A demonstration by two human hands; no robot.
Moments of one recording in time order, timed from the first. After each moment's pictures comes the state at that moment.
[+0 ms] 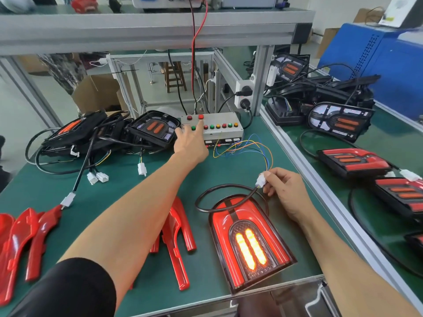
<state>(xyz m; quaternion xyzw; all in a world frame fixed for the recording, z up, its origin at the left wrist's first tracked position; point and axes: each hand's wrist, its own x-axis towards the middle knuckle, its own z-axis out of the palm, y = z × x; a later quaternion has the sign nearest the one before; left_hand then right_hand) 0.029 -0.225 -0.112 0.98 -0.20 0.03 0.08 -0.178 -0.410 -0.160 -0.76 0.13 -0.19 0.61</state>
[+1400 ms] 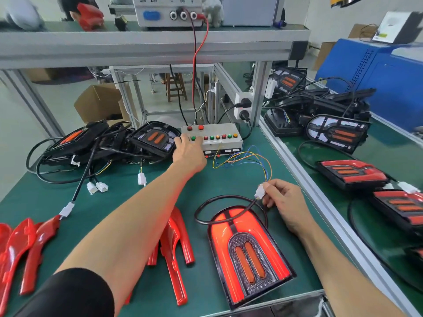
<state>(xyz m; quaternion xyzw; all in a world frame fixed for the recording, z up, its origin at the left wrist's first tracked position) 0.029 -0.224 -0.106 0.98 -0.18 0.02 0.11 -0.176 -0.409 -0.161 -0.74 0.13 -0.20 0.63</state>
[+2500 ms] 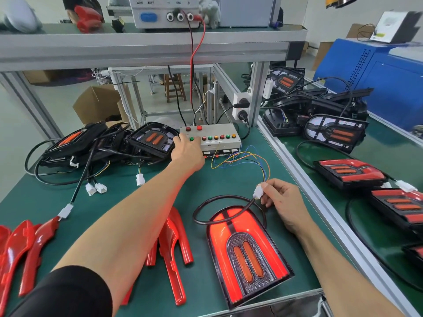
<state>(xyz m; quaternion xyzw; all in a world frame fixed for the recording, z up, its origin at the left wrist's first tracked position) 0.030 -0.225 -0.101 0.98 -0.18 0.01 0.09 -0.175 -0.413 -0.167 -0.74 0.12 -0.19 0.64</state>
